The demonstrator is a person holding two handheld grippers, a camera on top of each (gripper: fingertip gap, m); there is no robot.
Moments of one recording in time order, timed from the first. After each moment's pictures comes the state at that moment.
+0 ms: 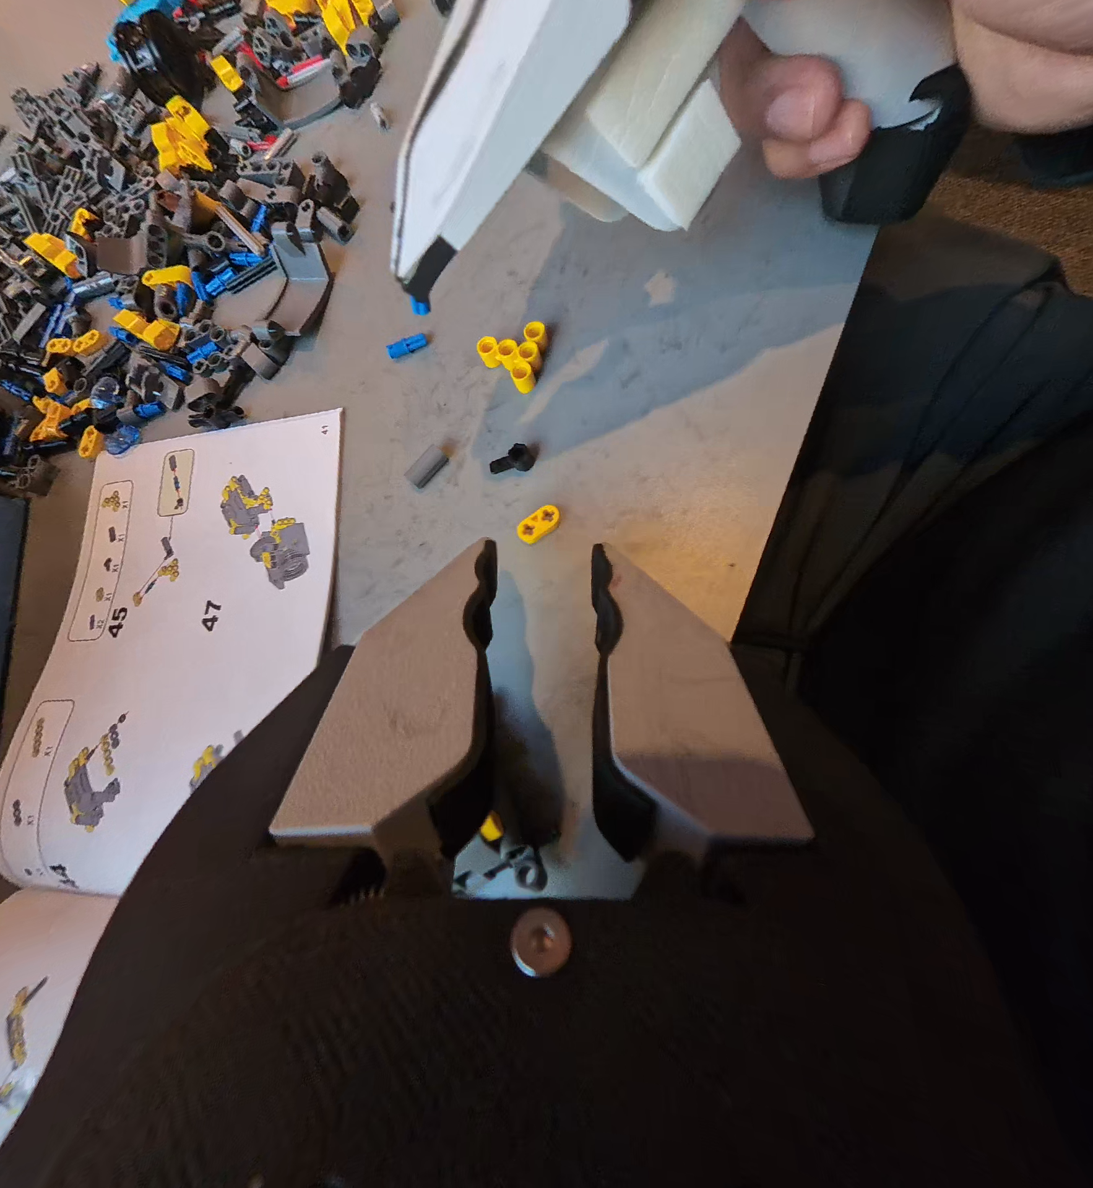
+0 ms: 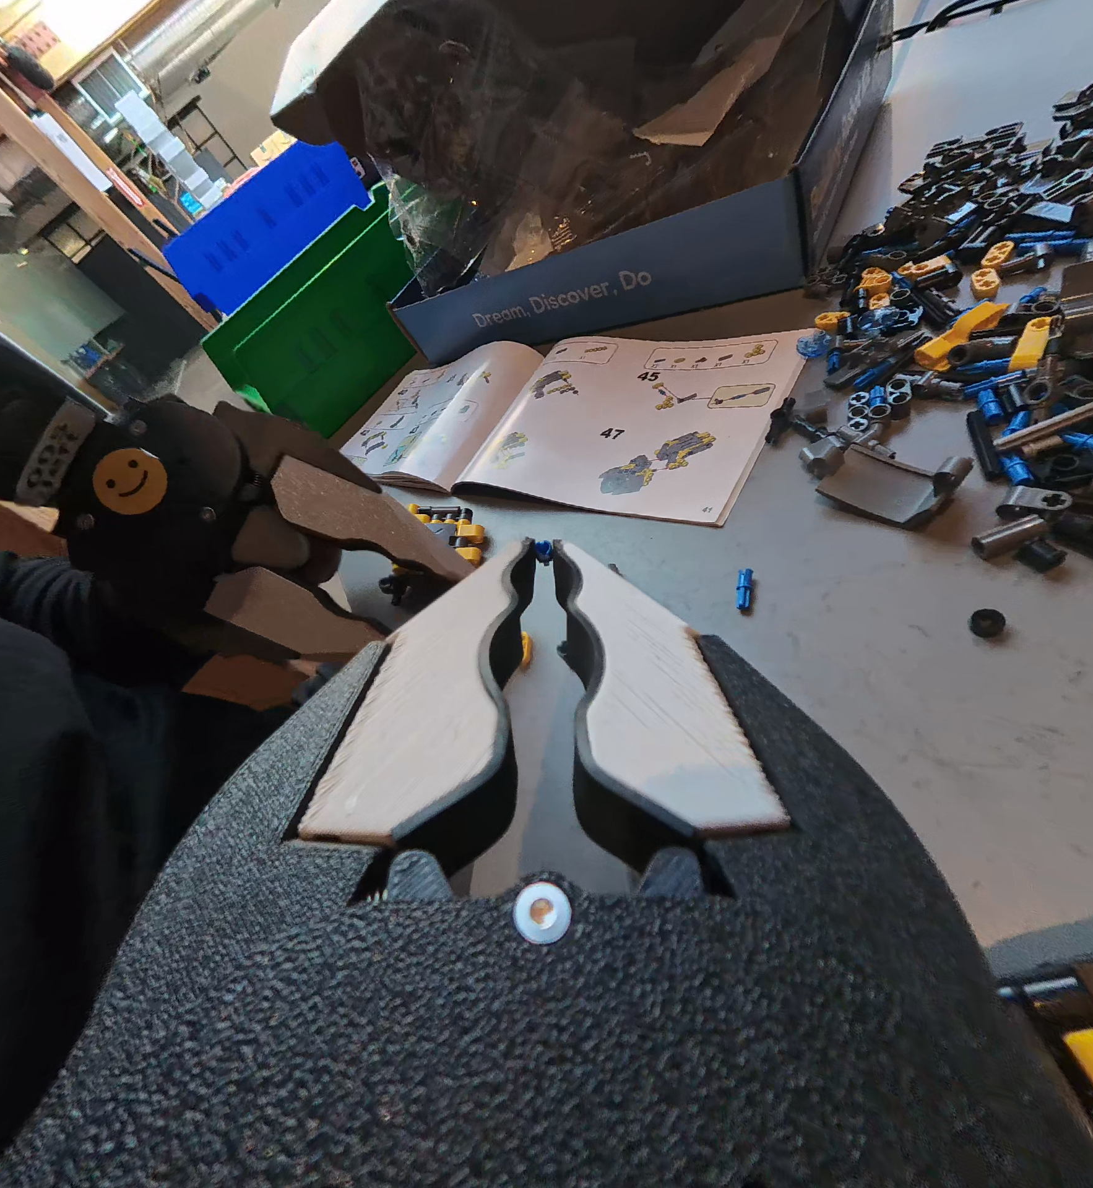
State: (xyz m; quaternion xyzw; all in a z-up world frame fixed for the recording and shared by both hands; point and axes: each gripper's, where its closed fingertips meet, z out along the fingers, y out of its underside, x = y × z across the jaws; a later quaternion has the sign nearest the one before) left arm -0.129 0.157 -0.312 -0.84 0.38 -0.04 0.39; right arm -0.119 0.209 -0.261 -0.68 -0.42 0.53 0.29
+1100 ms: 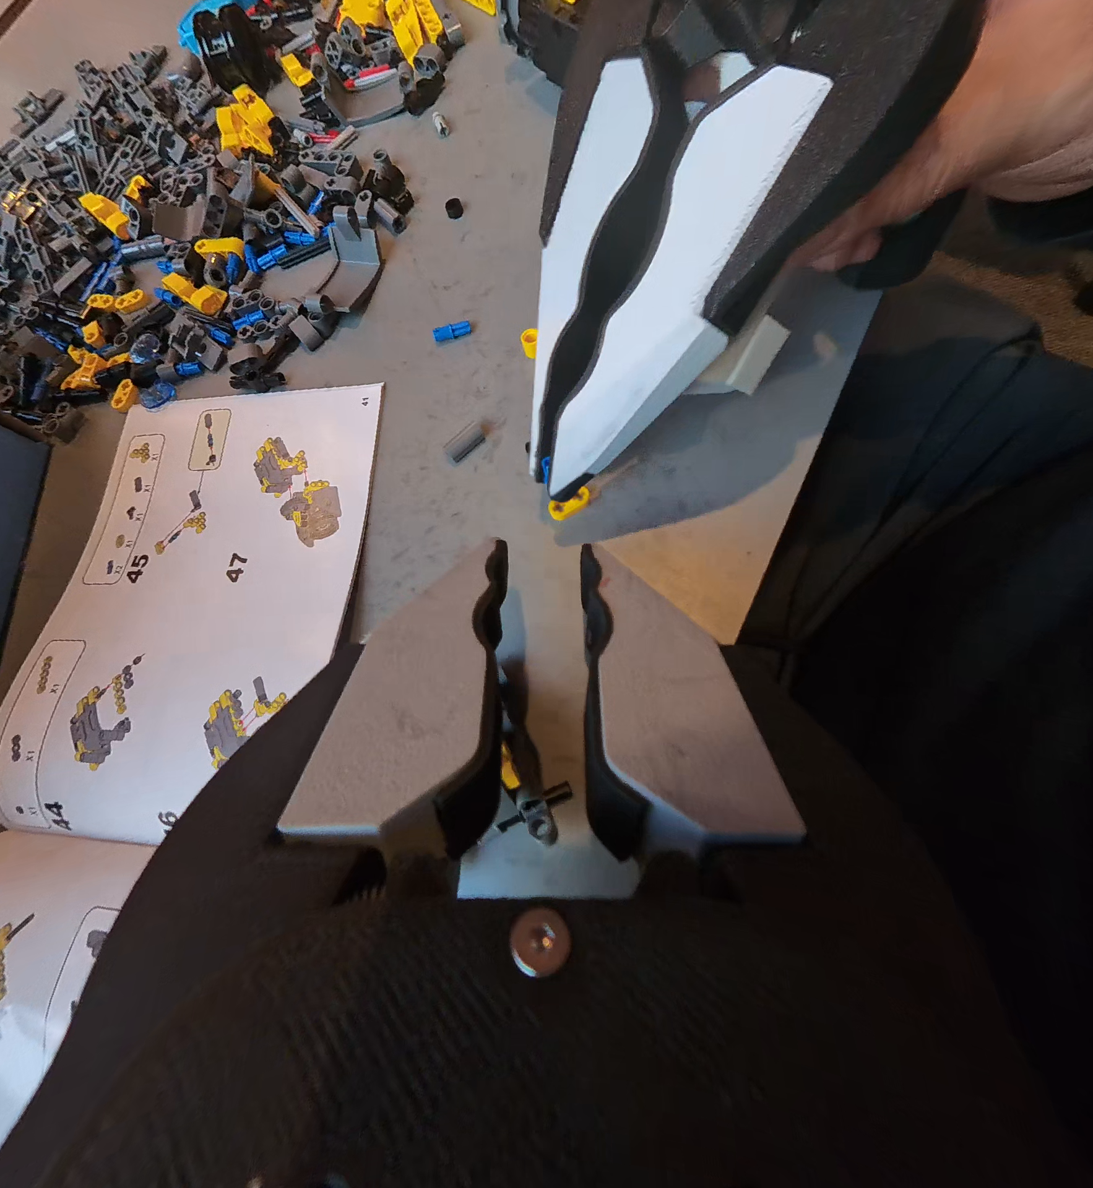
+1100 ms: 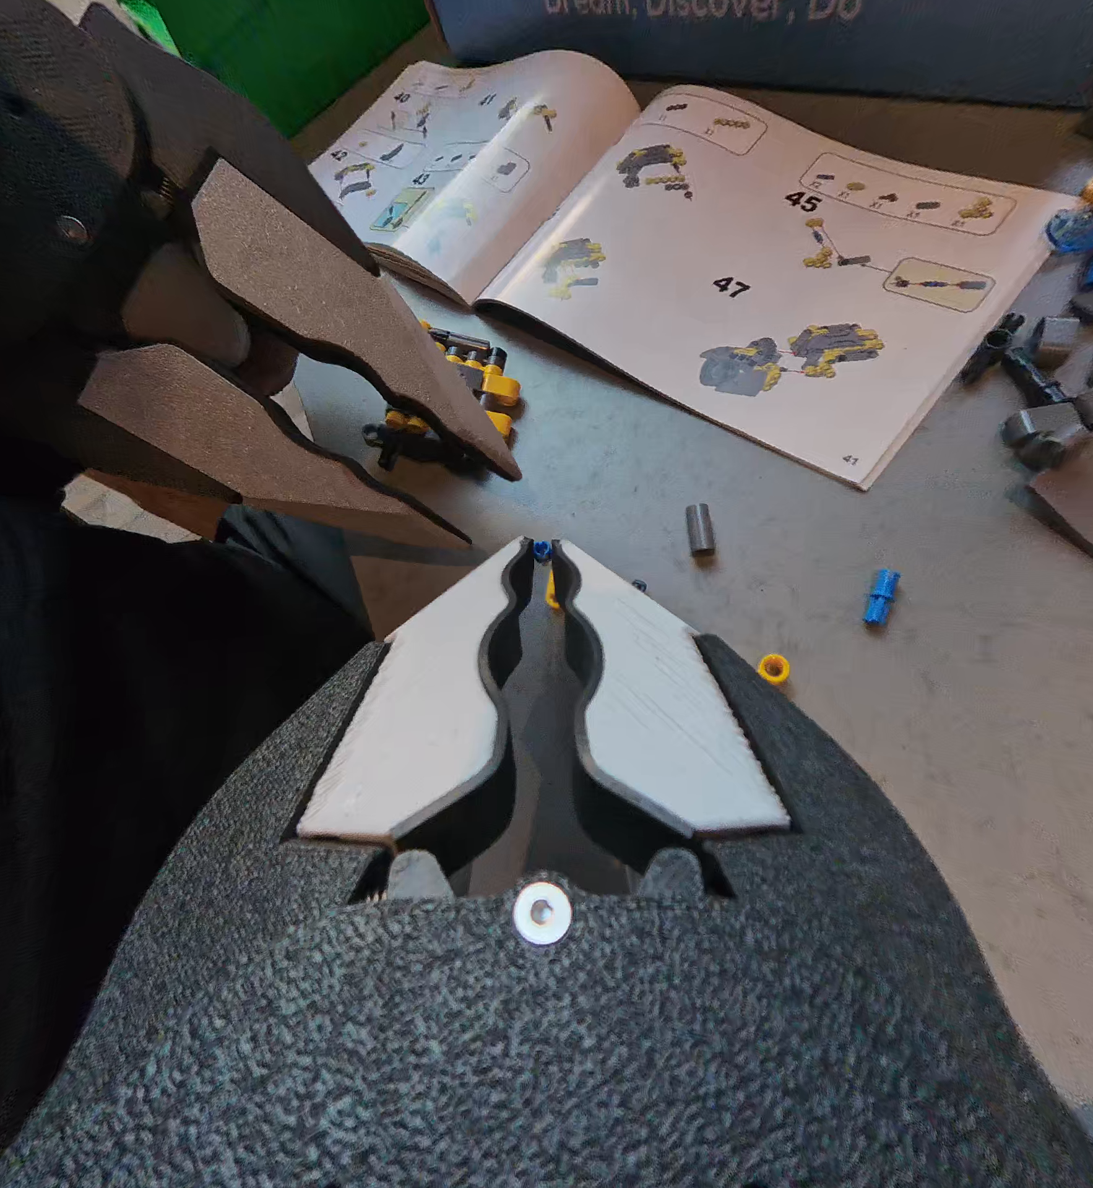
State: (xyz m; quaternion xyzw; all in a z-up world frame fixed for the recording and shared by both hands) left arm -0.144 0.154 -0.303 -0.85 0.33 -0.06 0.40; right arm -0.139 0.166 -0.305 -0.67 -0.58 0.41 0.22
